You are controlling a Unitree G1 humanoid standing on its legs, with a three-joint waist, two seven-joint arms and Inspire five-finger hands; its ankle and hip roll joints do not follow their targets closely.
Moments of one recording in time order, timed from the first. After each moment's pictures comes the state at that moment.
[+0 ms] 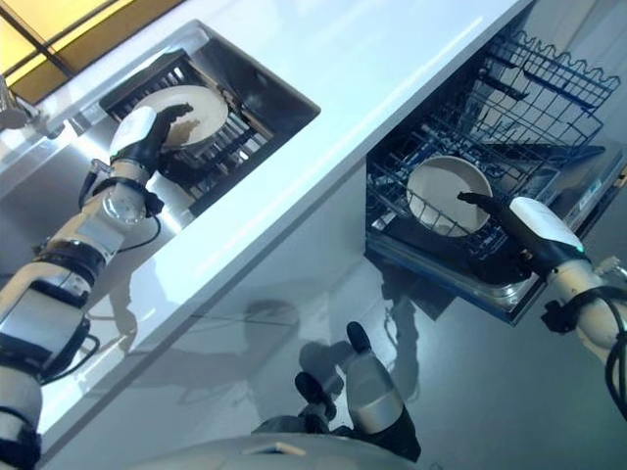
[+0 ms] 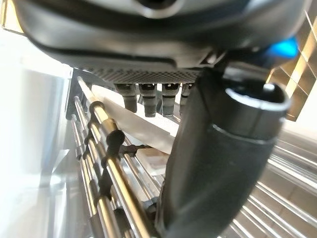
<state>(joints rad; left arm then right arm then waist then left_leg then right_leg) -0.94 0.79 -0.60 0.97 0.09 -0.18 0.26 0.20 -1.10 -0.10 0.00 -0.11 -0.22 0.03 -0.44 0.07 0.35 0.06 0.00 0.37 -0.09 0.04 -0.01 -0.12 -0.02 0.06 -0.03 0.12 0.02</state>
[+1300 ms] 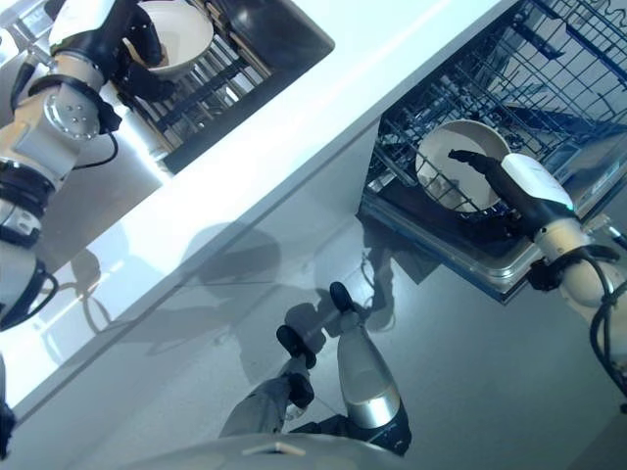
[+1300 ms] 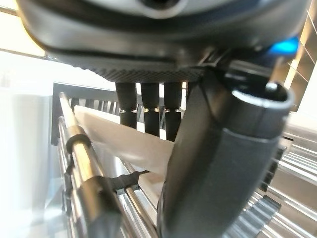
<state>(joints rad) -1.28 0.91 -0.78 0.96 0.08 -0.09 0.17 -0.02 -1.16 0.02 0.00 -0.08 -0.16 -0.02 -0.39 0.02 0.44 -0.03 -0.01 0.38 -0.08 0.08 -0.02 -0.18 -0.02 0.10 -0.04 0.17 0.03</state>
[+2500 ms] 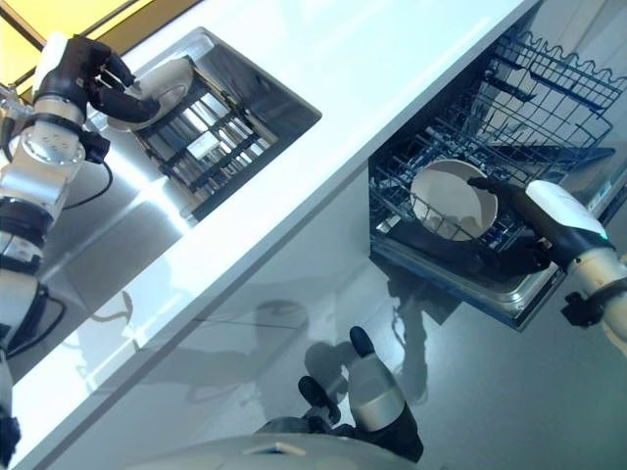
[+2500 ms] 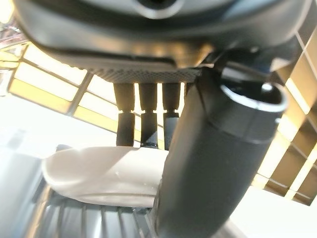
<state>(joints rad) -1.09 0.92 -0.54 0.93 -0.20 -0.07 0.18 0.28 -1.10 -0.27 -0.08 -0.10 -0.23 0.14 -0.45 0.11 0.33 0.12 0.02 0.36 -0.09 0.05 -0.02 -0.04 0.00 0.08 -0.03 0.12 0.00</state>
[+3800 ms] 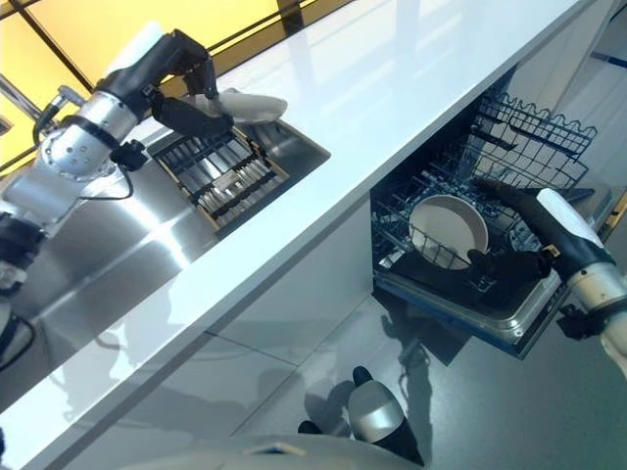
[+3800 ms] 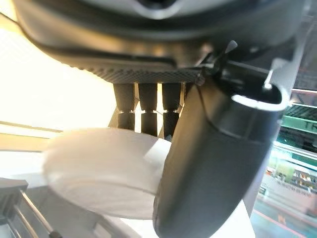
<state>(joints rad) -0.99 1.07 -0.67 0.46 -0.21 -0.29 0.04 0.31 -1.00 -0.31 -0.09 0.15 -0.24 0.18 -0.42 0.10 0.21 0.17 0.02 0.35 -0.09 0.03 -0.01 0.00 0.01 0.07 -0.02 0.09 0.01</state>
